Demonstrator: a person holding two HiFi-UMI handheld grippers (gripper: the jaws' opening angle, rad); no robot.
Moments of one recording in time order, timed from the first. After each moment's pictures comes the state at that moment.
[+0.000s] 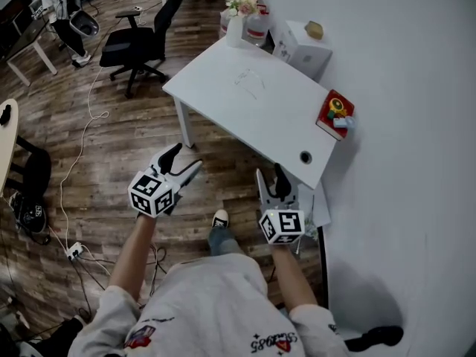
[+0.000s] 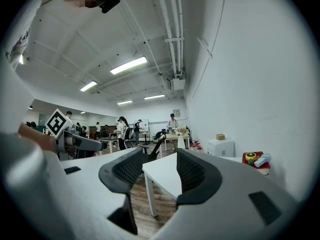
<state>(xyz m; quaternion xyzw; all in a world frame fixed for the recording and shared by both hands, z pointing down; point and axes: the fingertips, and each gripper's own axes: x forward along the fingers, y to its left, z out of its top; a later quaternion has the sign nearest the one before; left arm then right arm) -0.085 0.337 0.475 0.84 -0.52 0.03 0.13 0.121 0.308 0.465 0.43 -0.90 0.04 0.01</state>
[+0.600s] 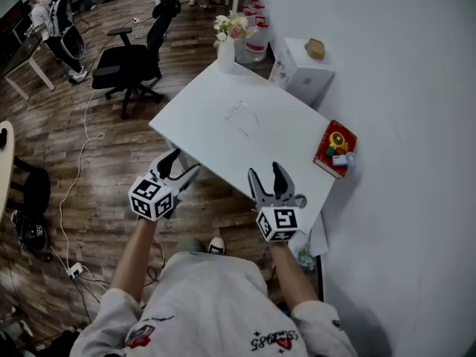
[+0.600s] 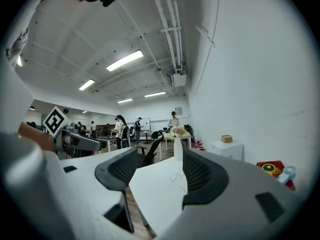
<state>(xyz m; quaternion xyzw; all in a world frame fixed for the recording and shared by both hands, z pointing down) -0.100 0.124 0.469 0.83 -0.54 0.04 0.13 0.098 0.081 0.464 0.42 -0.91 0.04 0.02</state>
